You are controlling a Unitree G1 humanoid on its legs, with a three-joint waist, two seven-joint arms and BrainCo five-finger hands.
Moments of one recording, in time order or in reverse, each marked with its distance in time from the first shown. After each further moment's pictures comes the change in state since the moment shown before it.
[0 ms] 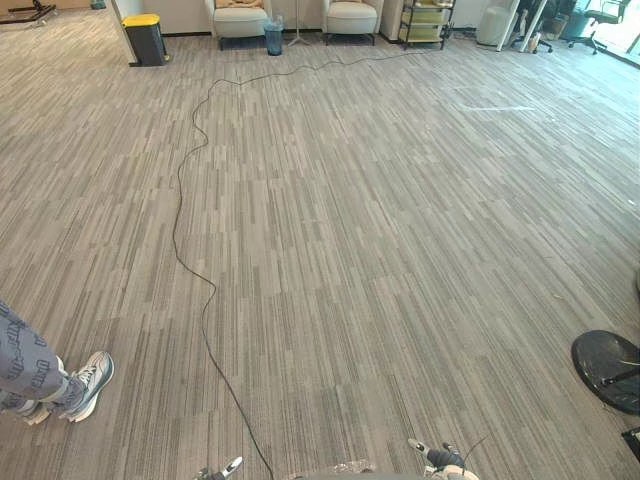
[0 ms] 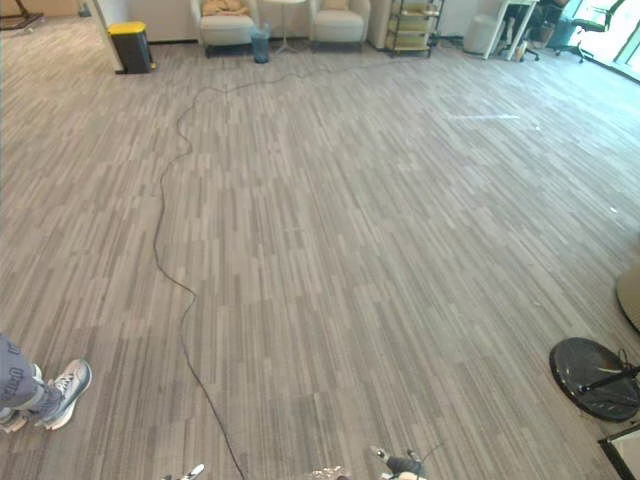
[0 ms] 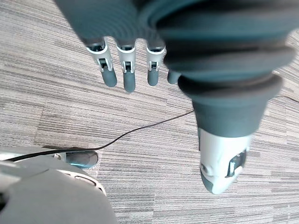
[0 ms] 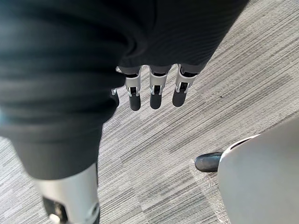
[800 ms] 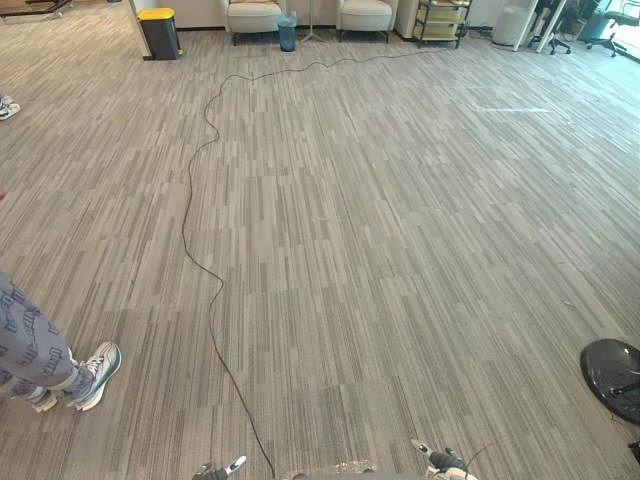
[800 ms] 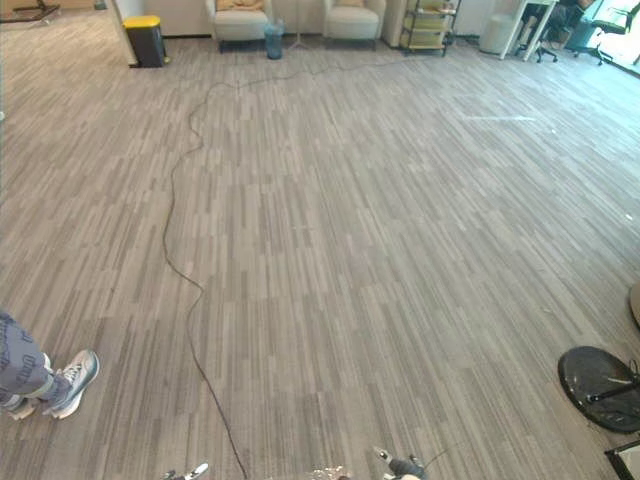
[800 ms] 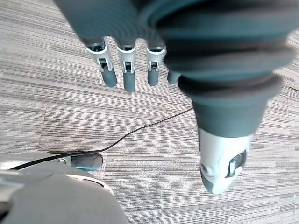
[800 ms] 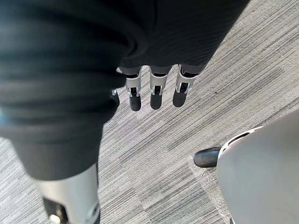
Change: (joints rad) left arm -0.019 0.034 -0.096 0.032 -0.003 -0.004 -0.002; right arm -0.002 -0.008 -0.009 0.028 0.083 -0.012 0.001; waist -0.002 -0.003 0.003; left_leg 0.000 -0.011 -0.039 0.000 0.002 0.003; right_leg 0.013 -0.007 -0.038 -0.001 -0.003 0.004
